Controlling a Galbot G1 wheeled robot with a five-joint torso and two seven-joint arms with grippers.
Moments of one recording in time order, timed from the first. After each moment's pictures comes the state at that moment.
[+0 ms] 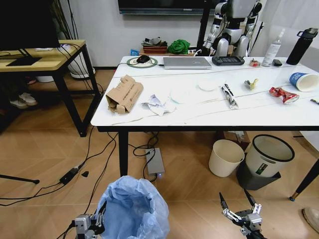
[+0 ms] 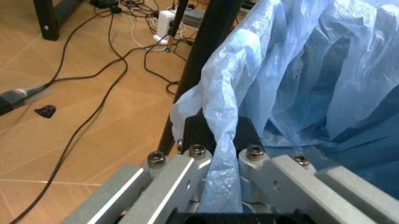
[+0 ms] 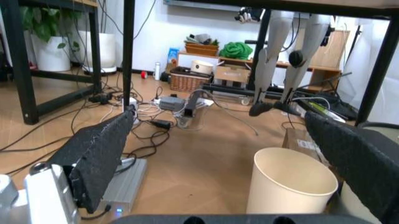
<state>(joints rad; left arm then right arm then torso) 1.99 -1.42 -0.68 -2.06 -0.43 -0.06 0.21 -1.76 1.61 0.90 1.75 0.18 0.59 -0.56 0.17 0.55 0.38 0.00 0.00</state>
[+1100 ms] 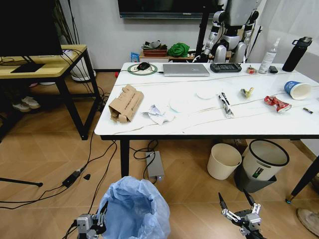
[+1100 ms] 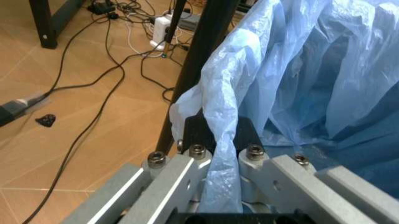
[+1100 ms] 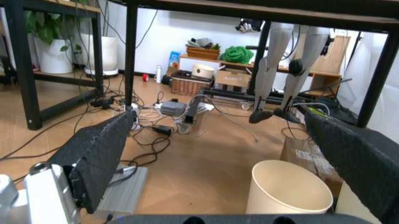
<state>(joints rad) 1.99 -1.42 -0.67 -2.05 -0.42 -0.06 0.22 -1.76 1.61 0.90 1.76 0.17 0.59 -0.56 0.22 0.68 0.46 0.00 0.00</state>
